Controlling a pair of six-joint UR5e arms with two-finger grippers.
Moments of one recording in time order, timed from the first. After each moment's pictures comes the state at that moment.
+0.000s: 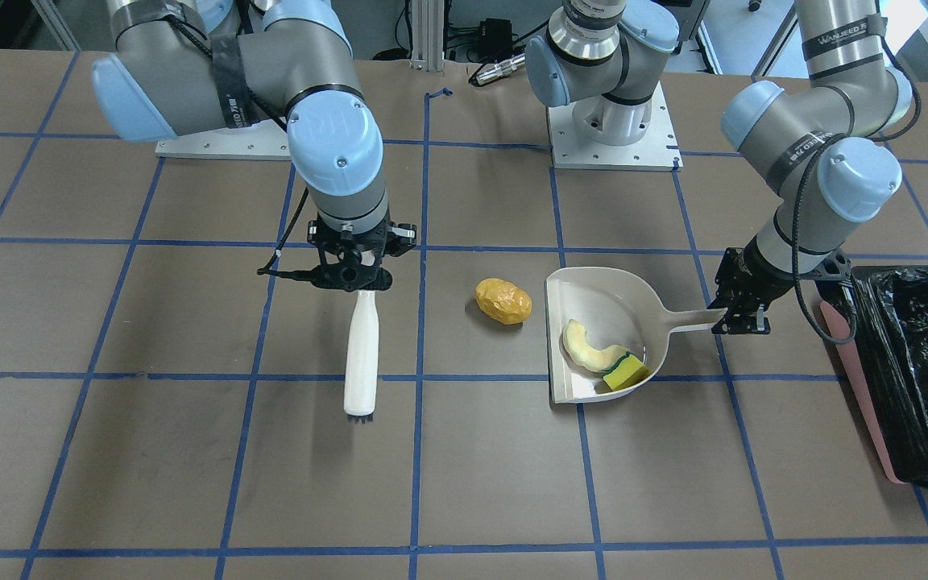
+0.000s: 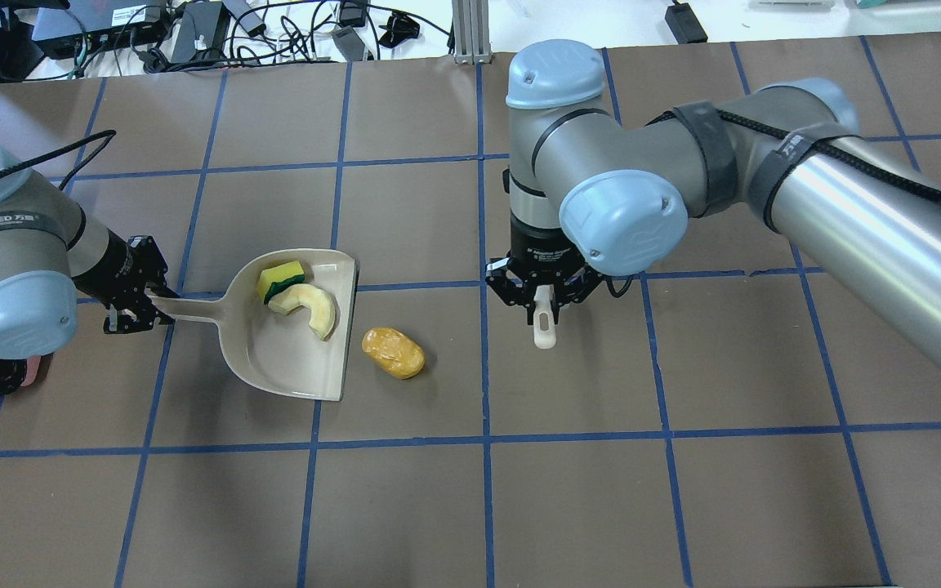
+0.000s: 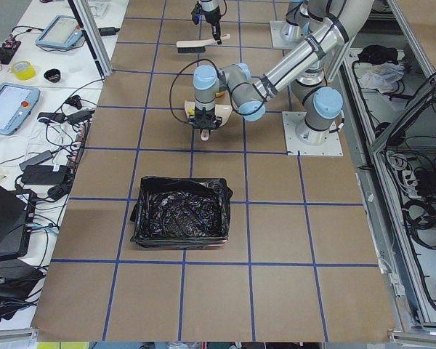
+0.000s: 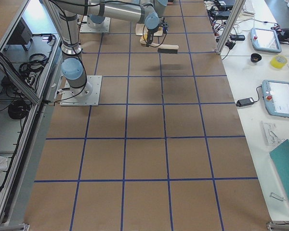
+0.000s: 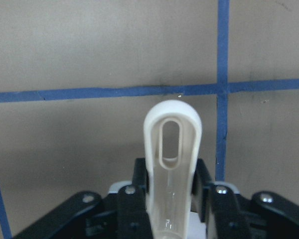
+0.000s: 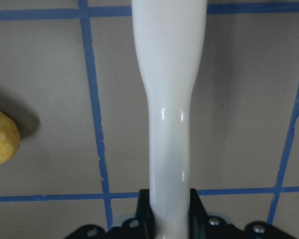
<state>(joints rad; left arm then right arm) -1.16 -1.71 -2.08 -0.90 1.55 -1.14 1.91 -1.32 1.71 -1.71 -1.48 0.36</state>
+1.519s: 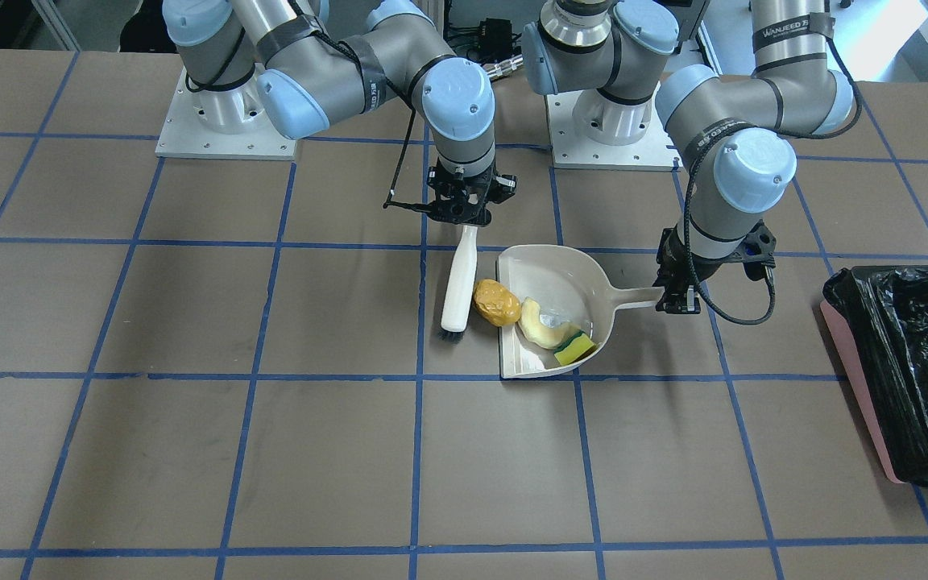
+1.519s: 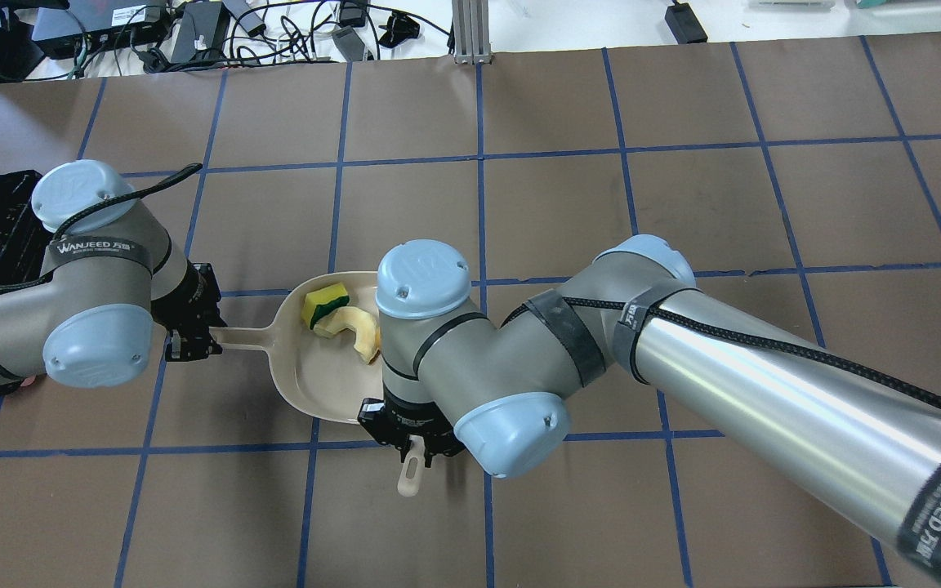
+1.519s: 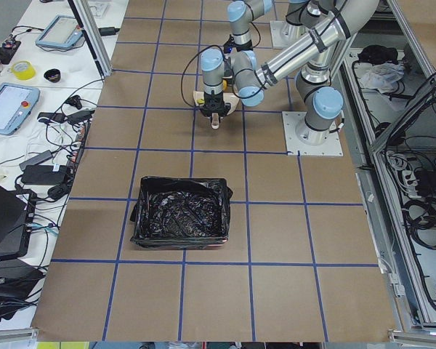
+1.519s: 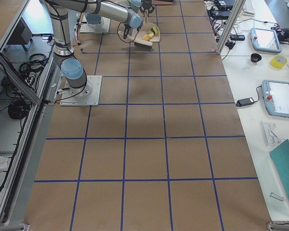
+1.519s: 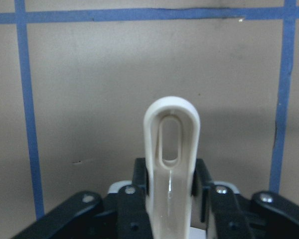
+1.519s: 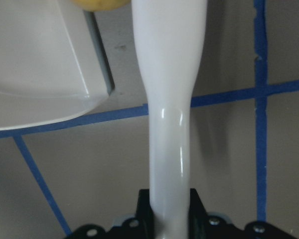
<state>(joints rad) -1.35 -1.67 -2.15 -0.94 1.65 -1.35 2.19 -1.30 1.89 -2.02 -1.27 0.78</state>
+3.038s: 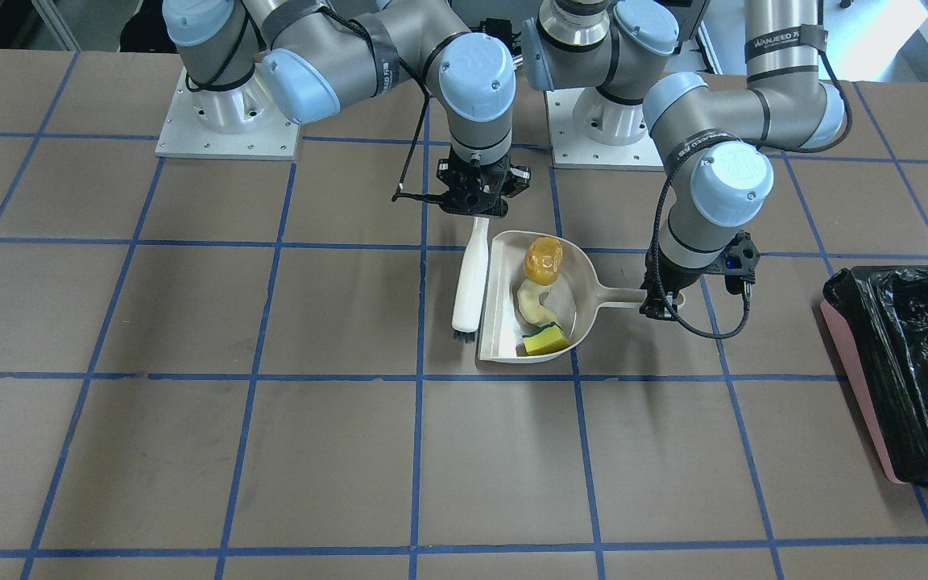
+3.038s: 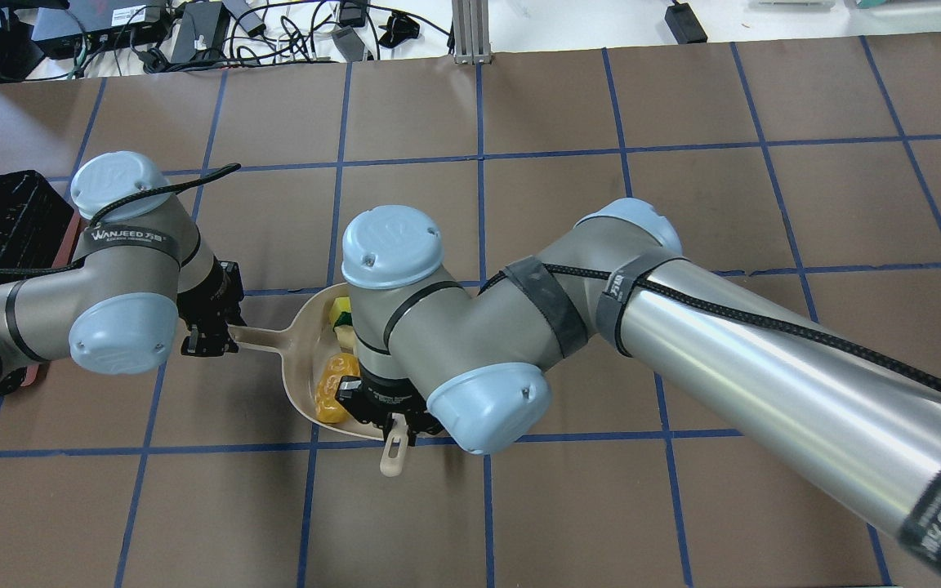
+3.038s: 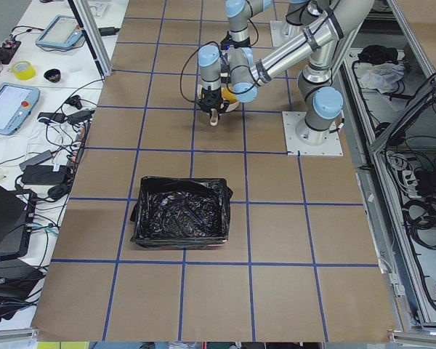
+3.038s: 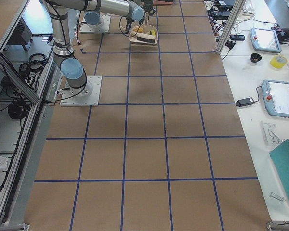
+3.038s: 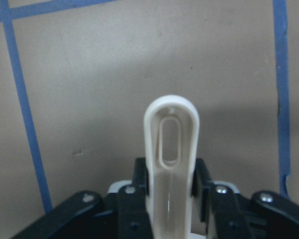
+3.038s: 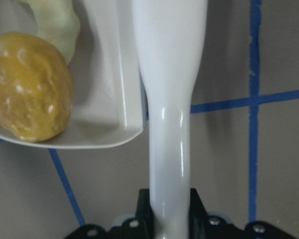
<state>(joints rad) -1.40 -1.71 -2.09 -1.02 1.65 -1.26 2.17 -1.33 1.79 -1.87 -1.33 0.75</state>
